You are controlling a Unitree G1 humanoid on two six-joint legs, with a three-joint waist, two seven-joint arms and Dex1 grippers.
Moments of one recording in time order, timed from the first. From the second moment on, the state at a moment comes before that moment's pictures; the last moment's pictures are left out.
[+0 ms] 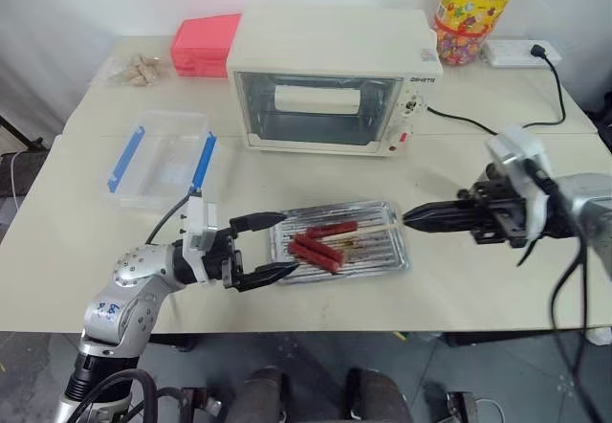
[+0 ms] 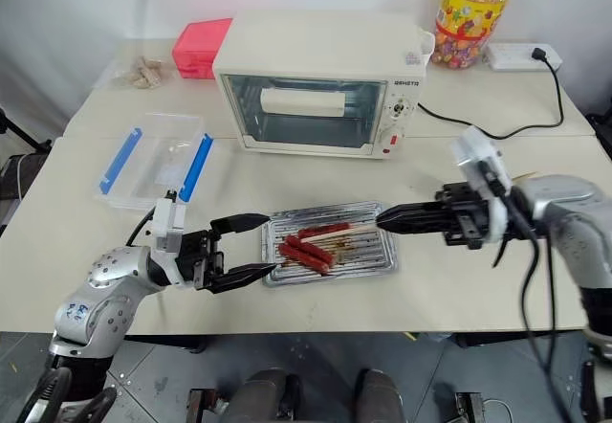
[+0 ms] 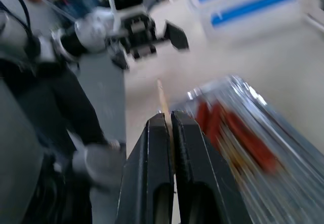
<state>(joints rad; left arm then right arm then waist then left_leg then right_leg) -0.19 0.52 0.04 -0.30 -0.65 0.37 -1.01 -0.55 -0.92 -0.05 -0.16 0.91 0.81 1.28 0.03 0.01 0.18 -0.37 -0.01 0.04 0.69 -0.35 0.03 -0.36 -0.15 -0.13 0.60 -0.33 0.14</state>
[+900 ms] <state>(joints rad) -0.24 0.46 0.01 -0.32 -0.71 0.48 -0.99 -0.54 -0.73 0.00 -0.25 0.93 0.89 1.15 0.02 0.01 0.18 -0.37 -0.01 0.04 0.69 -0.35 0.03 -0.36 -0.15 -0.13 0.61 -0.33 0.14</state>
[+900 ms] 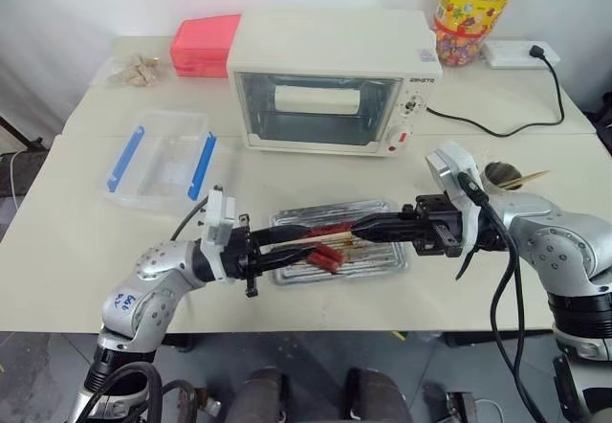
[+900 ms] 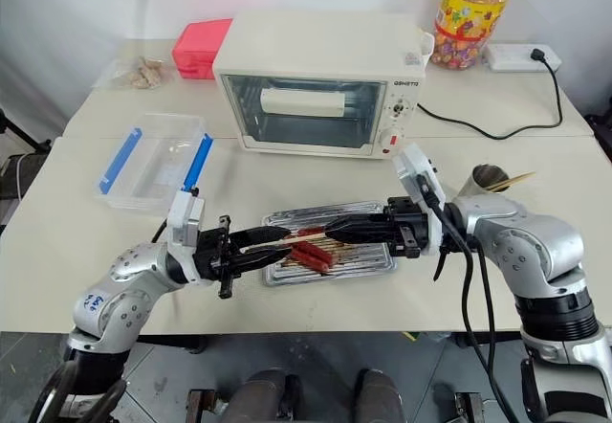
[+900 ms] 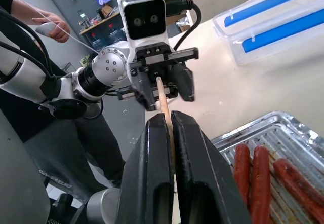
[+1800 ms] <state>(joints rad) 0.13 0.58 0.38 -0.25 -0.70 0.31 -1.02 -0.10 -0.96 -0.20 -0.23 0.55 0.43 1.22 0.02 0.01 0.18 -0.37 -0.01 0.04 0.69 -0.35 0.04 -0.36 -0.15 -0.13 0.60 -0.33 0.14</state>
